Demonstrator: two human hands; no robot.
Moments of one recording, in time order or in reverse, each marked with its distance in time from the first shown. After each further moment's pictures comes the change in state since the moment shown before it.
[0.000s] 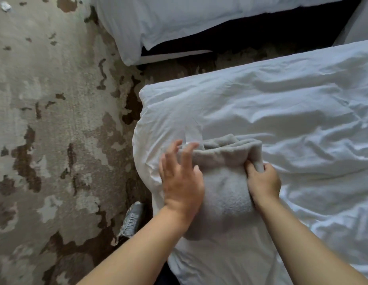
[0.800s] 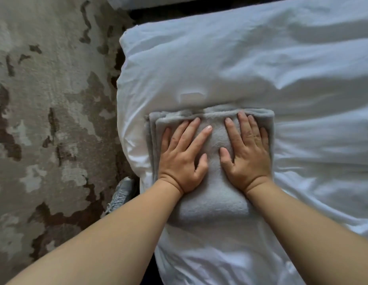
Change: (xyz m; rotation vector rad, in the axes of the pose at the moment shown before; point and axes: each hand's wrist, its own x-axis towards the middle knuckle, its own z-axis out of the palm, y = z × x) left_hand 0.001 -0.088 0.110 0.222 -0.179 0.291; right_hand 0.037 0.026 0.066 -0.600 -0.029 -1.060
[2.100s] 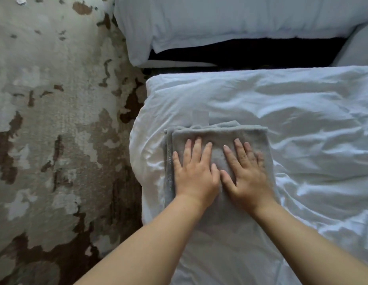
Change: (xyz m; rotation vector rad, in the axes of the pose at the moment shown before) left_hand -0.036 0.045 -0.054 -0.057 -0.165 -0.249; right_hand -0.053 -0.047 -0.063 -0.014 -0.109 0.002
